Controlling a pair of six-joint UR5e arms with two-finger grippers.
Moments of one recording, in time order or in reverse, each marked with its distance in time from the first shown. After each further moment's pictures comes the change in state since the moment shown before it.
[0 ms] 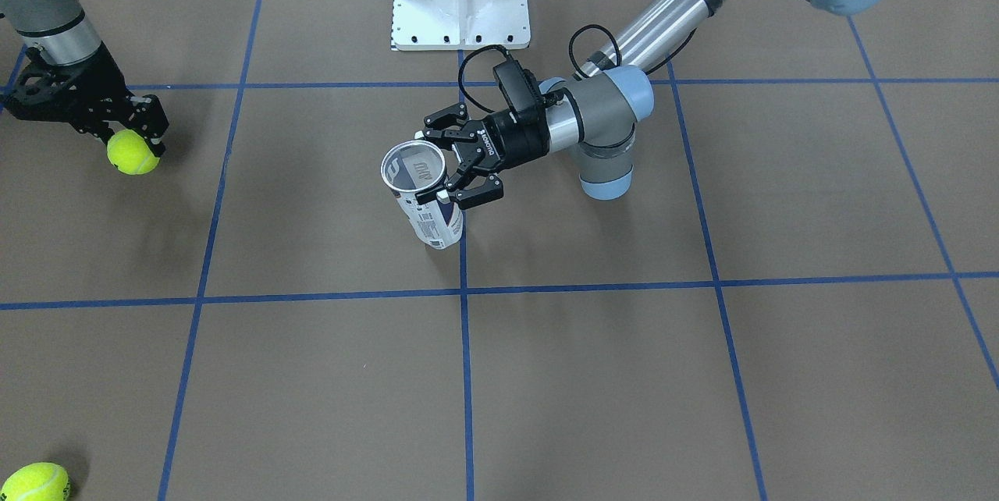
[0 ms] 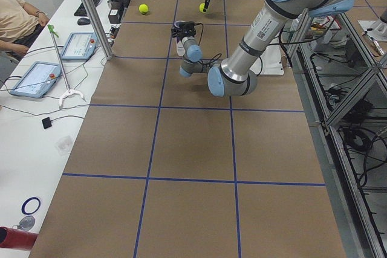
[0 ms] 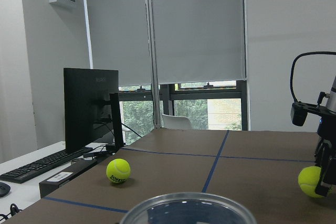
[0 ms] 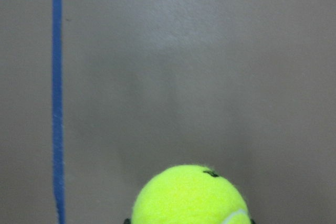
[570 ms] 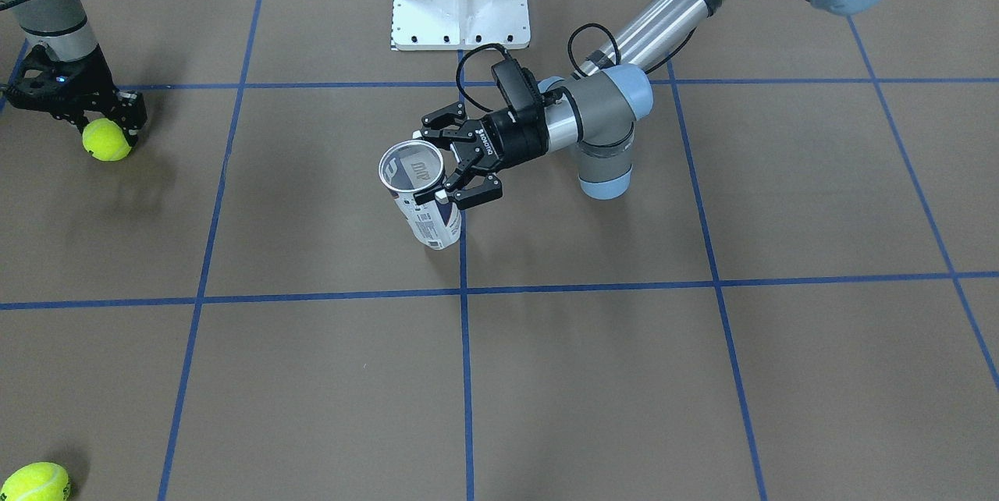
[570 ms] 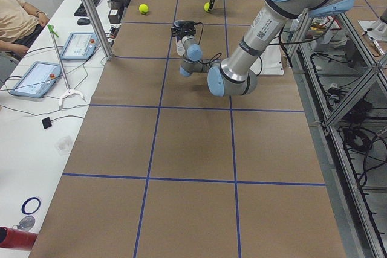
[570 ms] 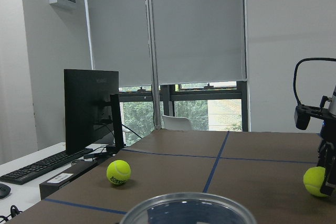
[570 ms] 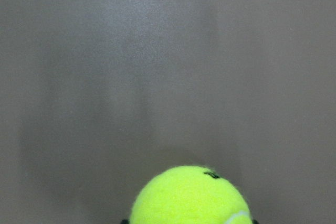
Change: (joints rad) left arm -0.003 -0.009 -0.007 0.014 0.006 -0.002; right arm -0.198 -0.161 -0.034 0.014 -0.209 0.014
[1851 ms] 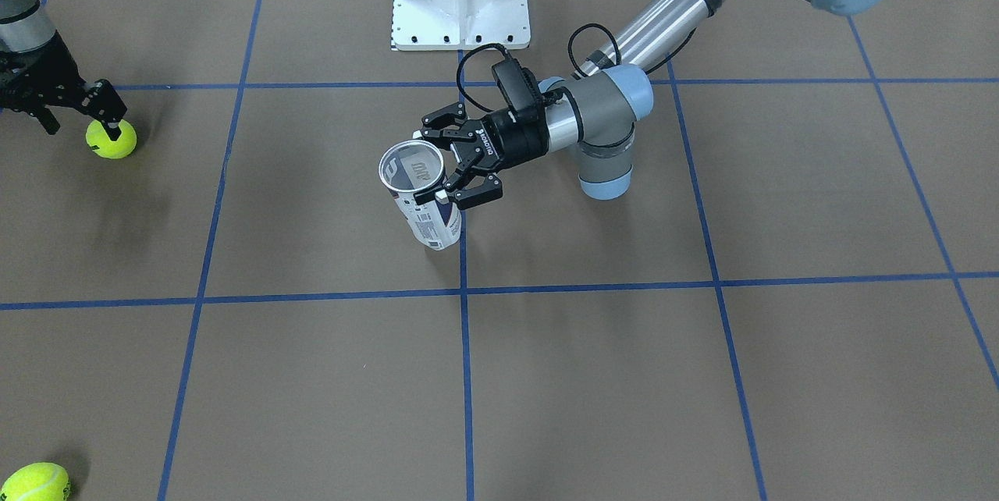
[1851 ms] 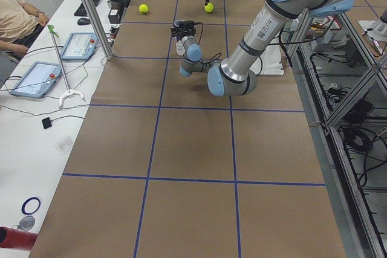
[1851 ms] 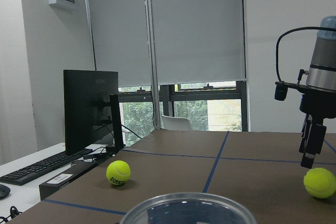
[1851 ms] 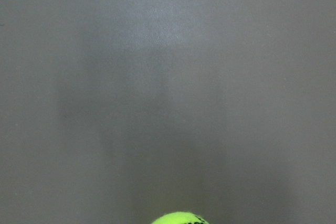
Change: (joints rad) left arm -0.001 0.000 -0.001 -0.001 0.000 0.001; right arm 0.149 -0.021 0.040 -0.001 0.131 -0.096
